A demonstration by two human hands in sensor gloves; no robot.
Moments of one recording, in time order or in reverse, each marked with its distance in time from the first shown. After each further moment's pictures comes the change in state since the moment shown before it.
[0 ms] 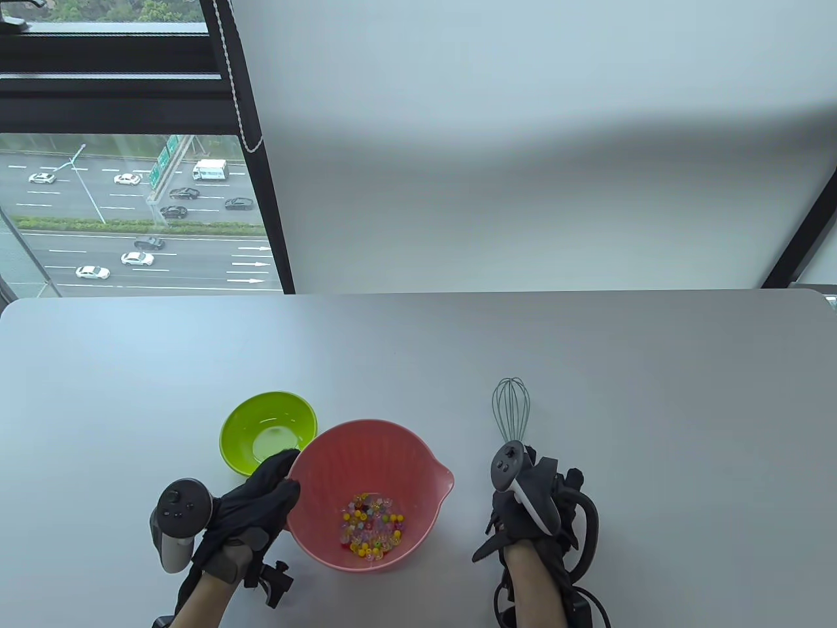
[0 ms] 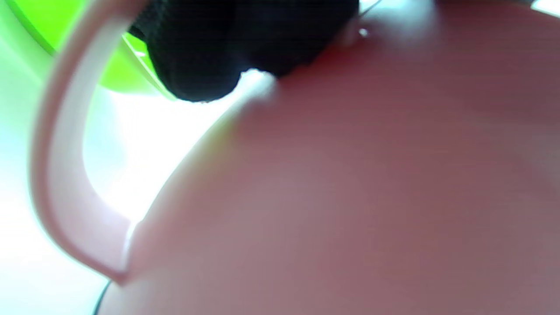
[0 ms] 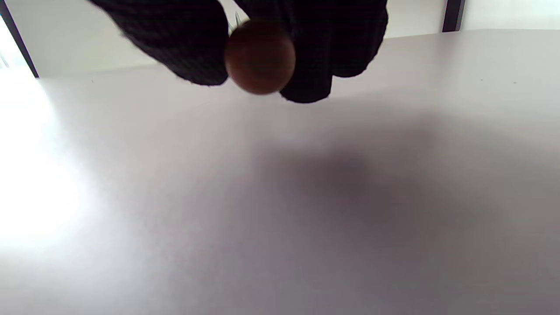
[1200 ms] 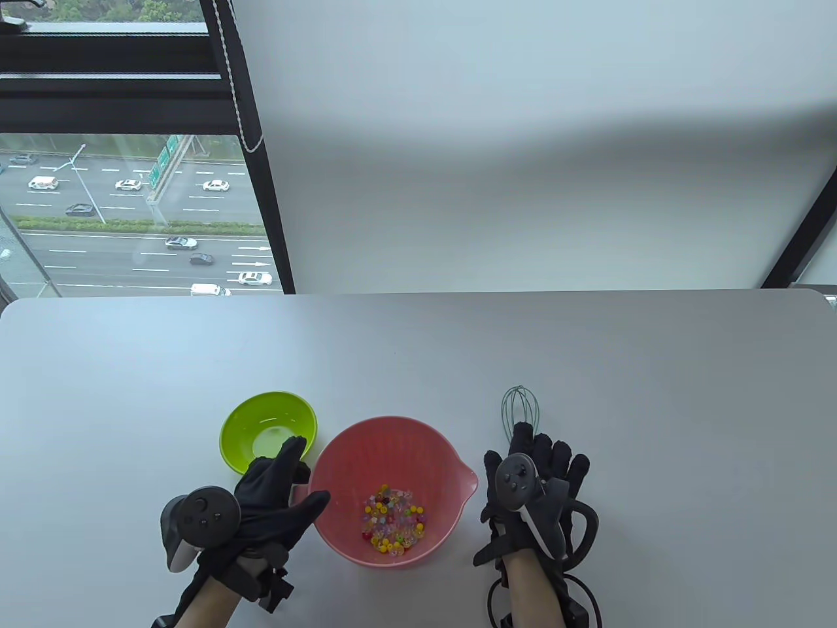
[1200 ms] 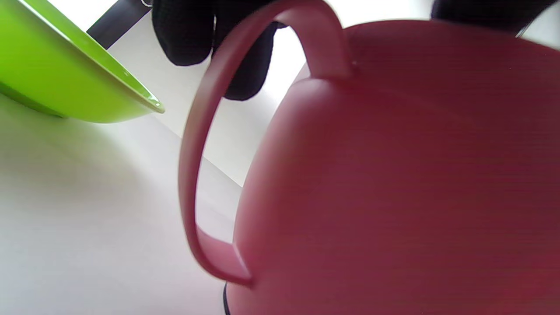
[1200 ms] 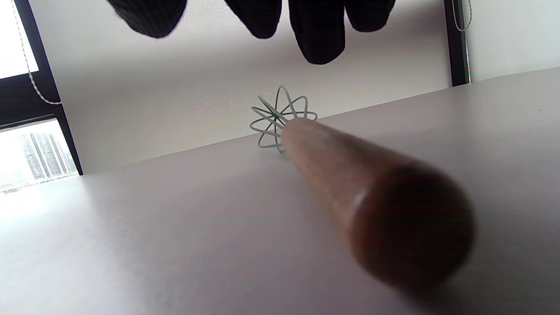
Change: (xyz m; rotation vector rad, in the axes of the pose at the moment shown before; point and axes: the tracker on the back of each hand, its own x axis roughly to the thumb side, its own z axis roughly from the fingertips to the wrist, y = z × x) left_hand 0.024 -0.015 0.001 -0.083 -0.090 -0.292; right_hand -0.008 0.002 0.003 -0.221 -0.059 -0.117
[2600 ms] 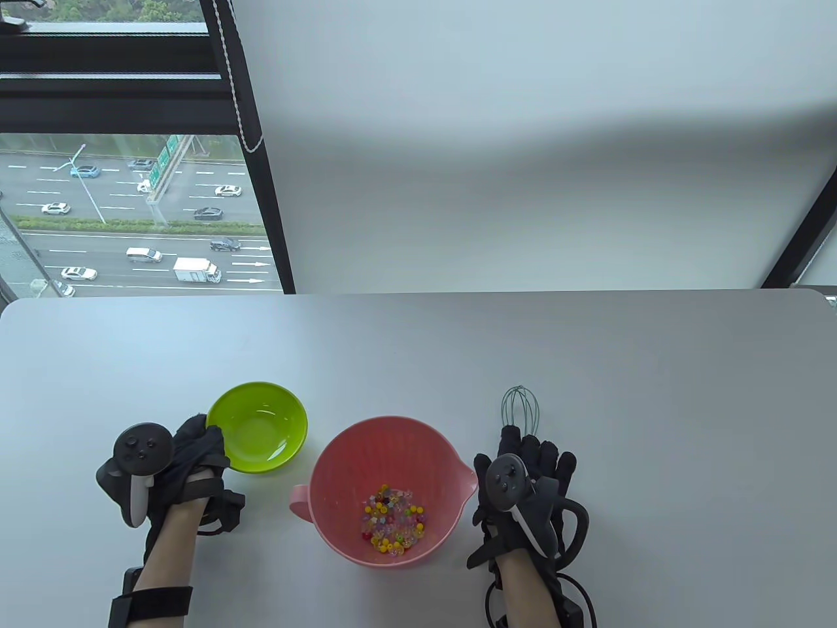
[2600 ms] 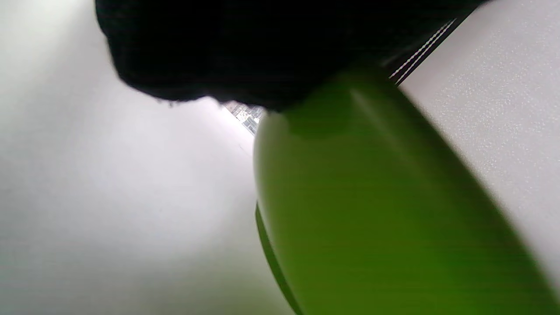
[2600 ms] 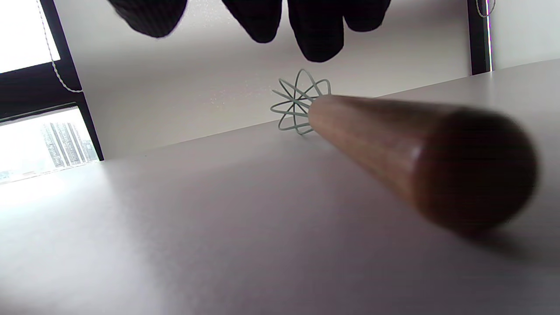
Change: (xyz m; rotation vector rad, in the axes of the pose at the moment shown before) left_hand -0.109 0.081 -0.027 0.341 0.665 -0.130; right_hand 0.011 0.011 0.002 0.035 -0.051 0.003
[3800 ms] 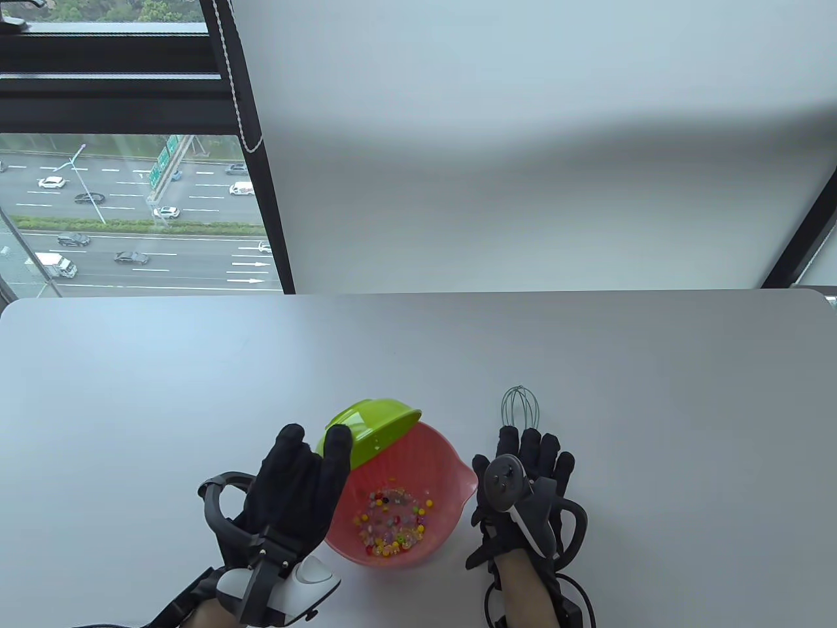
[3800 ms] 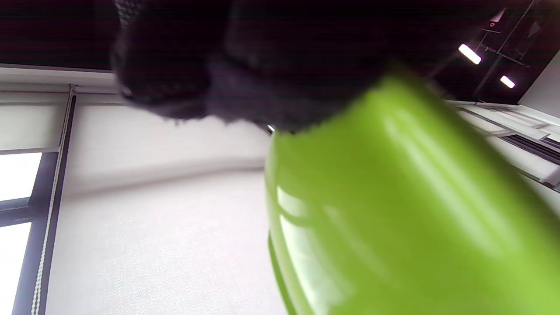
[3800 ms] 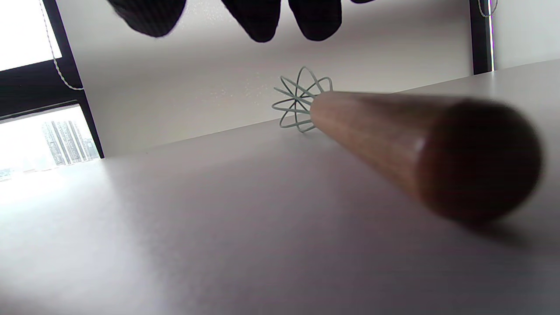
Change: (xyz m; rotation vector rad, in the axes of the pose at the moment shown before) left_hand 0.201 0.012 0.209 0.813 -1.294 -0.622; right_hand 0.001 0.001 0.000 0.001 -0.003 0.005
